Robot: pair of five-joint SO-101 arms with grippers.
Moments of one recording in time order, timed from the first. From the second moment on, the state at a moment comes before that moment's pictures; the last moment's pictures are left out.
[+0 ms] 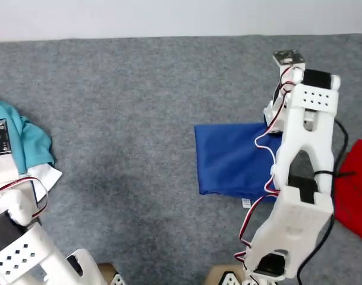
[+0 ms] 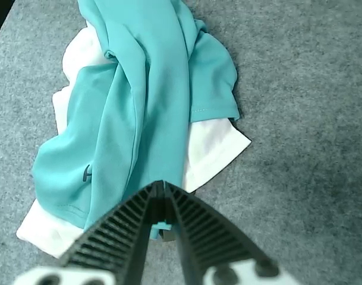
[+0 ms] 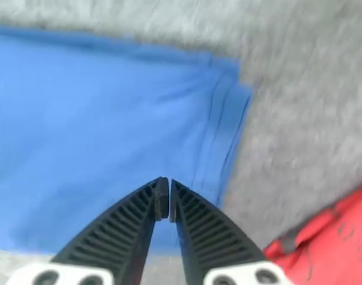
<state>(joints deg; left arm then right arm) -42.3 -58.3 40.0 81.6 -16.2 9.0 24.4 -29.2 97.1 16.3</state>
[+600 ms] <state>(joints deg) -42.3 -58.3 40.0 81.6 -16.2 6.6 28.4 -19.5 99.3 -4.0</state>
